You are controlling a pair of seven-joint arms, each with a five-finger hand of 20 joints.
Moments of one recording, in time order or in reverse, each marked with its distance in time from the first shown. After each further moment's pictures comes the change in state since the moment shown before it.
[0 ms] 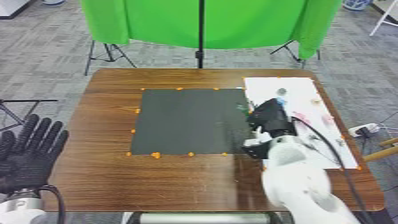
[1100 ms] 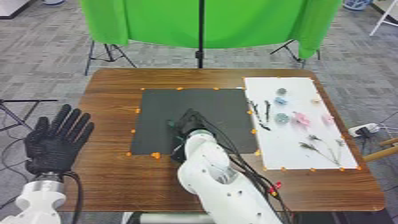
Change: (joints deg) left arm -7.8 5.5 7.0 3.0 0.0 2.3 -3.1; right arm 15.0 -23.6 -16.8 23.6 -8.3 -14.3 6.0
